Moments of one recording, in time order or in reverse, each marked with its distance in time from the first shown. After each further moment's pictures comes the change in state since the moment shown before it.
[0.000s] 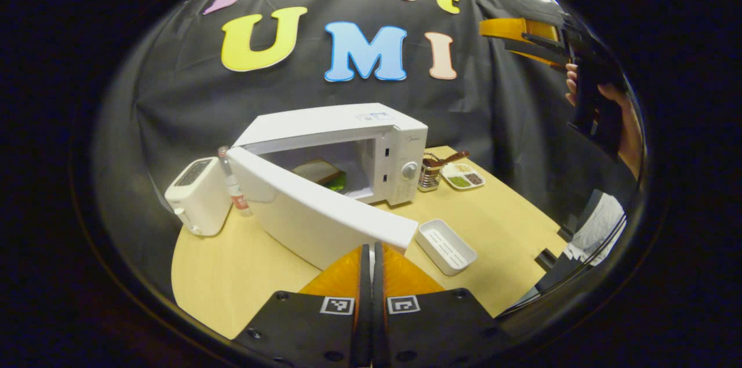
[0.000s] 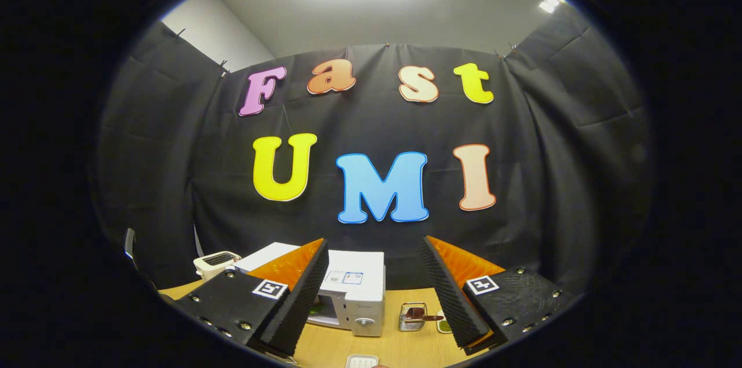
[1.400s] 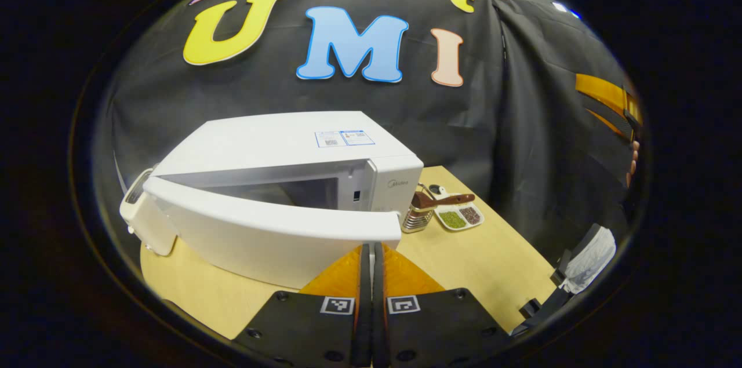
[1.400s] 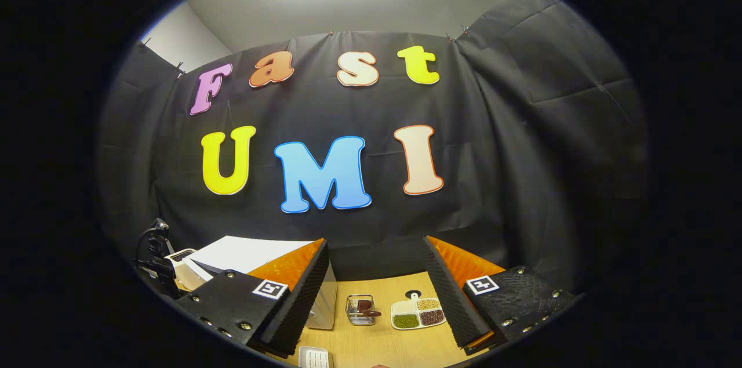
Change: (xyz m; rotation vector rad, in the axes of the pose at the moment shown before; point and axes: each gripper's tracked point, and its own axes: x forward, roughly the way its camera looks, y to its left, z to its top) left arm 0.158 -0.031 0.092 -0.119 -0.012 -0.044; right arm 0.002 -0.134 -0.027 0.069 0.064 -0.170
